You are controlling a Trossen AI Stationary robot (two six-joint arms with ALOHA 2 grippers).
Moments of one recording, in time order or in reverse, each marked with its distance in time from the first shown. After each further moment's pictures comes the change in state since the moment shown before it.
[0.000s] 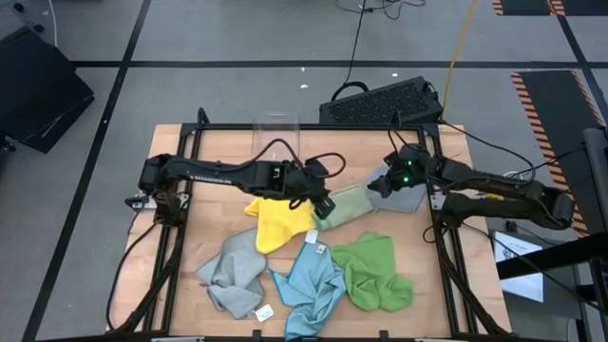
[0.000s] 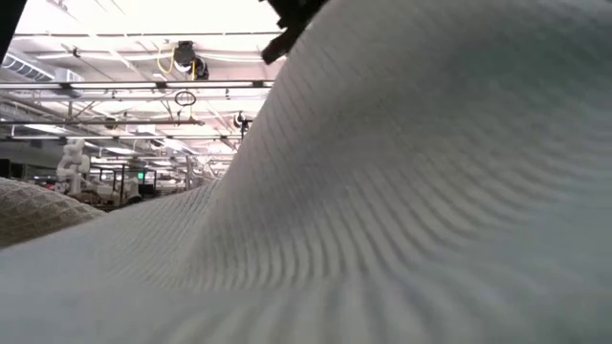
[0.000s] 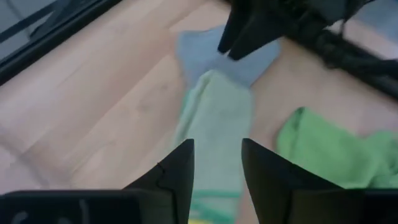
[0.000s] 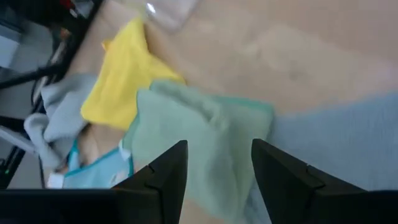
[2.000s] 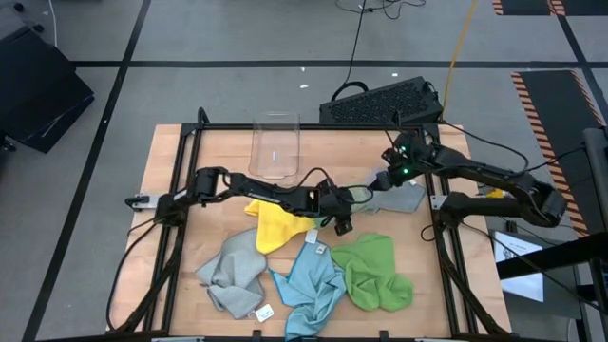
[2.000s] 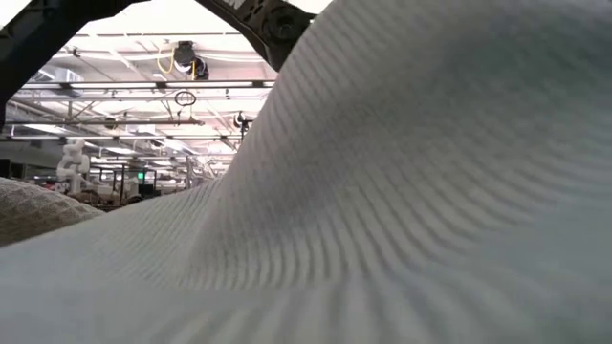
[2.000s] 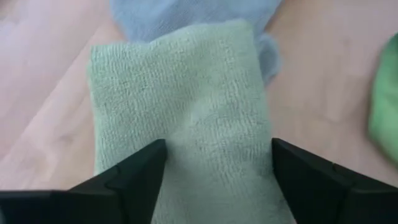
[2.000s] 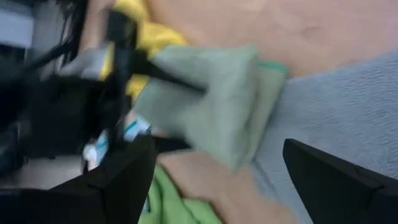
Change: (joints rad) left arm 0.034 0.442 -0.001 0.412 0.018 0.337; right arm -0.163 0.130 0.095 -0.141 -0.279 -0.095
